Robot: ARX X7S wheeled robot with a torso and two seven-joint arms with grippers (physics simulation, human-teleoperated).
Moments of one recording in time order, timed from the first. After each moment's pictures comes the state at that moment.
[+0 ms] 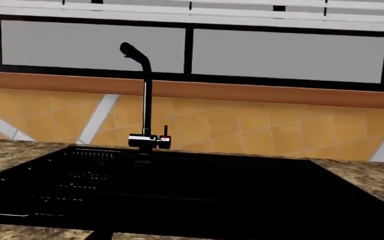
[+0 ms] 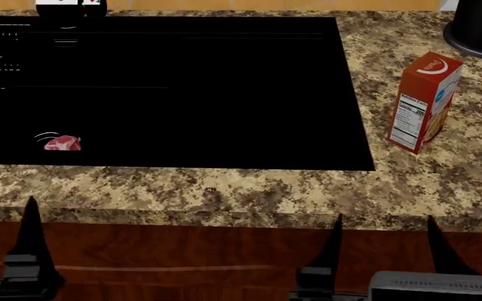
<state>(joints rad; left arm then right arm) -0.06 -0.23 0.02 0.52 -0.27 -0.31 -0.20 0.08 0.24 -0.07 -0.55 0.10 0.46 0.23</state>
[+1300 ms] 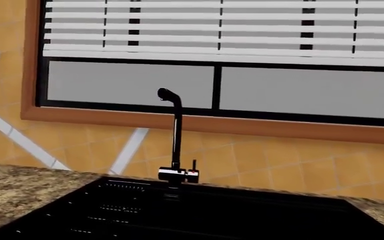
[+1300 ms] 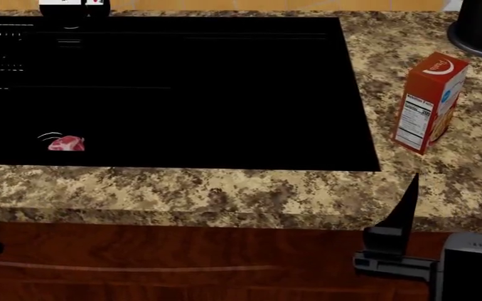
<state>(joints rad) -0.12 -0.32 -0.10 0.74 -0.40 -0.51 -0.31 0.18 0.36 0.05 -0.67 0.12 0.64 0.26</state>
